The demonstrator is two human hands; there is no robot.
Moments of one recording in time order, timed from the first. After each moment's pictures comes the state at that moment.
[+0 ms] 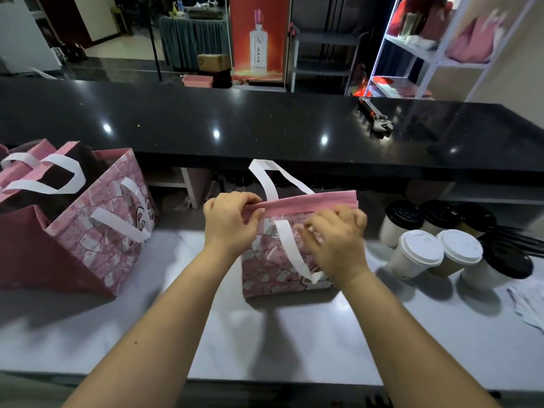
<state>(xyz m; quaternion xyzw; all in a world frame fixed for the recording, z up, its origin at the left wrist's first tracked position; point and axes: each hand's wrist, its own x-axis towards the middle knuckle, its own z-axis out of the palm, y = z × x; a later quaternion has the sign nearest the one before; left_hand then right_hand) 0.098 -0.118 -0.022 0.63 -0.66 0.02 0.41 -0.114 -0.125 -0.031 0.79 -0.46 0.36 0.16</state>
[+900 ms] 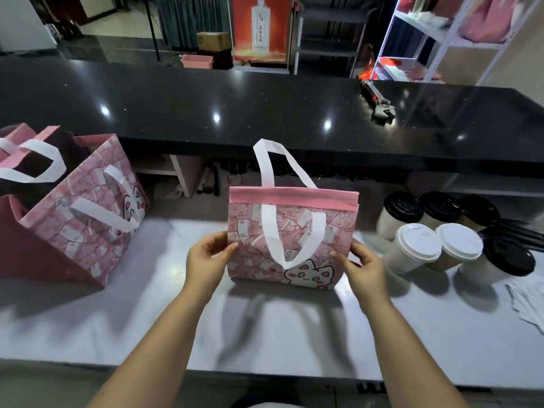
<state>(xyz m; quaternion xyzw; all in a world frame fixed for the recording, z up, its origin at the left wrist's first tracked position) 0.097 -0.077 -0.094 0.63 -0.37 -0.39 0.57 -0.182 -0.109 -0.099 0.47 -0.55 0.49 -0.48</state>
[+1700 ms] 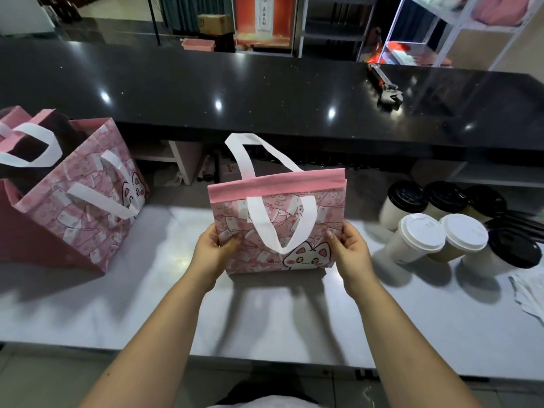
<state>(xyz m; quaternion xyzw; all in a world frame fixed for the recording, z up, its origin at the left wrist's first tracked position) 0.092 -0.076 -0.098 0.56 -0.34 -0.50 0.56 -0.157 -0.119 -0.102 0.44 -0.48 0.51 -0.56</state>
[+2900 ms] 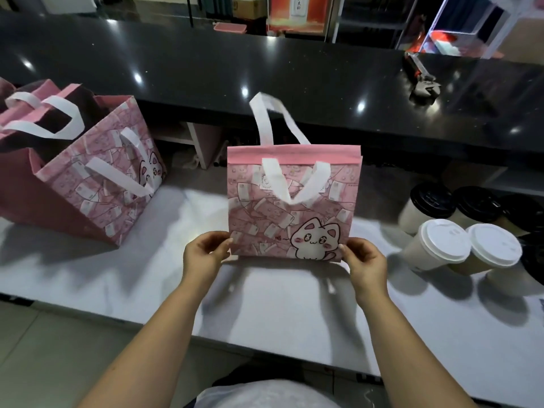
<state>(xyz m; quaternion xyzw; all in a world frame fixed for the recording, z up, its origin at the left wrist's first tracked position) 0.105 -0.047 -0.138 0.70 -0.28 -0.37 0.55 -0.180 -0.121 -0.143 0.44 -0.58 0.48 -0.50</state>
